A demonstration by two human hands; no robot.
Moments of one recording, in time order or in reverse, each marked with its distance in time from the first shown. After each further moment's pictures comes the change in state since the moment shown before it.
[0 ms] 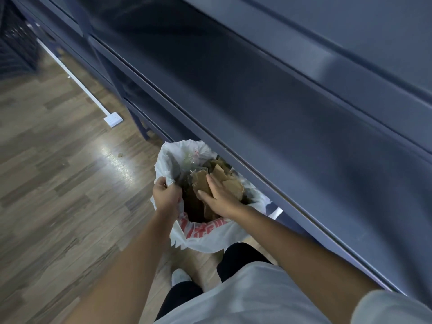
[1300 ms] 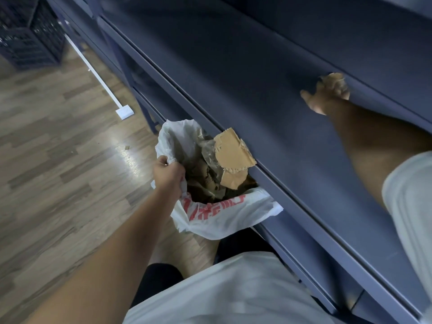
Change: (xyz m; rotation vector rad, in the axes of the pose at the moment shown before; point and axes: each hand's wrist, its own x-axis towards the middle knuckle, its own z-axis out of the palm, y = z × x) left_hand 0.018 -0.012 0.046 -0.023 0.103 0.031; right_hand 0.069 0.129 -0.263 -0.630 0.647 0.454
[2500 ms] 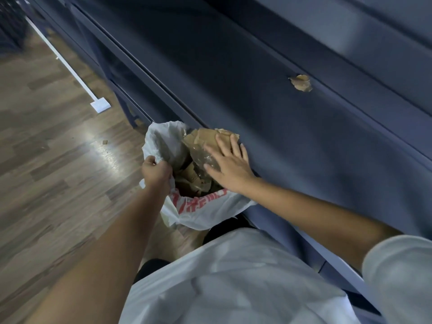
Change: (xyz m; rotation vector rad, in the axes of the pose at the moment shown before) left_hand -0.004 -0.014 -0.003 -0.014 -0.035 -0.023; right_hand -0.223 -0.093 0.032 0.281 -0.182 -0.607
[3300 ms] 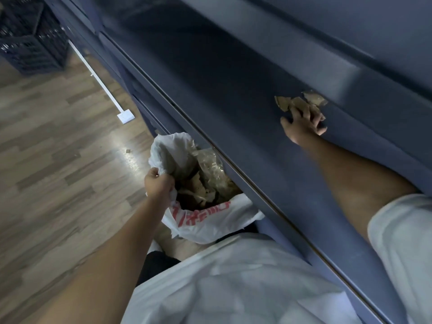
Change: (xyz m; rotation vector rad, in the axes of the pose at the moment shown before) left_hand -0.005 0.020 -0.004 0.077 0.027 0.029; right_hand 0.068 0.128 -0.107 0.074 0.189 0.518
